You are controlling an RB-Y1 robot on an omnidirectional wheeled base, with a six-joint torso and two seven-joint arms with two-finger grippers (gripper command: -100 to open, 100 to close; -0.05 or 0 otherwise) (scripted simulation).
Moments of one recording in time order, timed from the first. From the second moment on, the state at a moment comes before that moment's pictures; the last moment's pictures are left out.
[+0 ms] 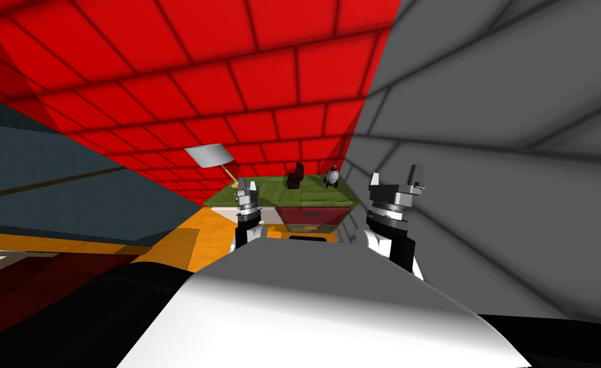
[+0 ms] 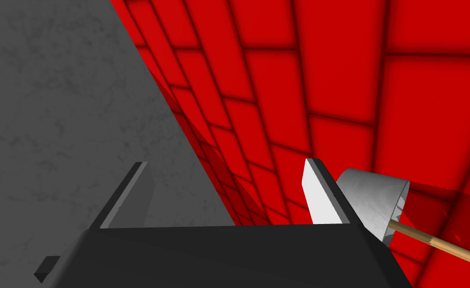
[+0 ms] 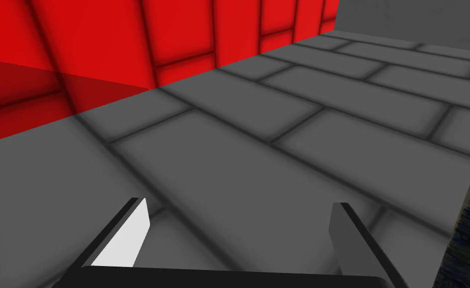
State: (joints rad) left arm 0.51 0.00 0.05 -2.26 0.07 -0.54 -0.17; right arm 0.51 0.03 -0.06 -2.40 -0.11 -0.46 -0.12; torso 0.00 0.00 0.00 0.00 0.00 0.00
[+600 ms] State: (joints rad) left arm 0.51 0.00 0.05 -2.26 0.07 -0.54 -0.17; right arm 0.51 0.03 -0.06 -2.40 -0.11 -0.46 -0.12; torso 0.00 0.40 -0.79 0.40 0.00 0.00
